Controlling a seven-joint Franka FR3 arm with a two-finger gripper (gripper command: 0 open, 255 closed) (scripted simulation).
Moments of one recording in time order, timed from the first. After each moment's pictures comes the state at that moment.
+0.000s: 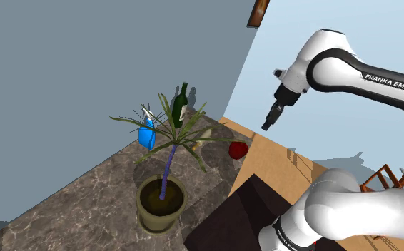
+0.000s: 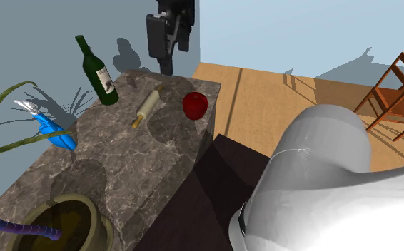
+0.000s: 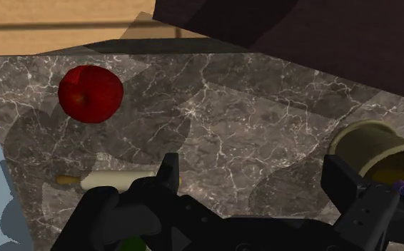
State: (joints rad) arm -0.02 -0.91 -0.23 -2.59 -0.16 1.77 -0.44
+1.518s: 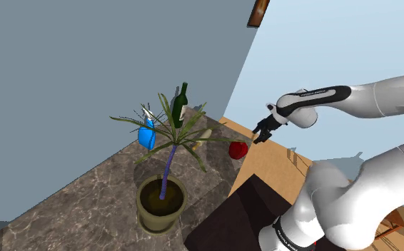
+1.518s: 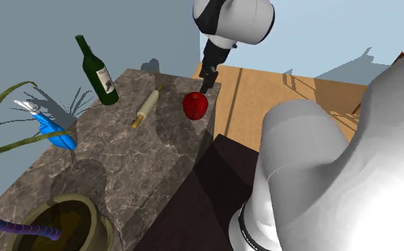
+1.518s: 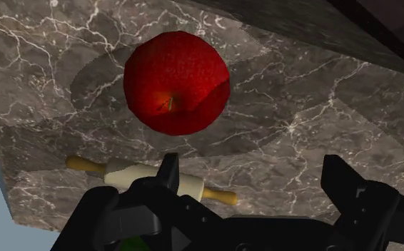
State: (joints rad) arm 0.50 -0.38 -1.34 -2.56 -0.05 2.53 -1.40
